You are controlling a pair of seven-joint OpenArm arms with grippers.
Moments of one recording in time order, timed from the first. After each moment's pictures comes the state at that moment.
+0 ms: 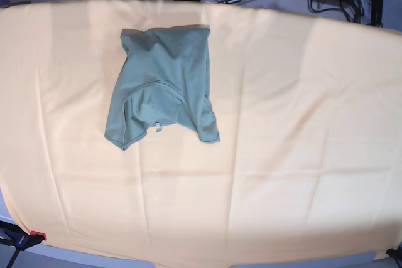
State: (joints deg) left arm 45.1 -26.4 -2.4 79.7 -51.9 -44.0 56.6; right arm -43.7 15.1 14.2 65.7 42.7 40.7 -54.3
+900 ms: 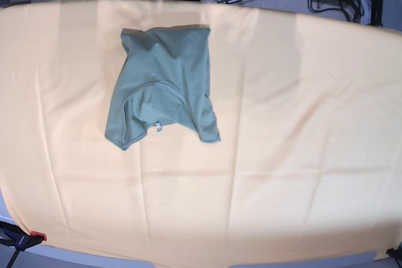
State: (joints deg) left arm 15.0 -5.0 2.2 20.8 -5.4 -15.1 -5.6; right arm -18.6 9.7 -20.1 30.3 3.2 9.3 -2.2
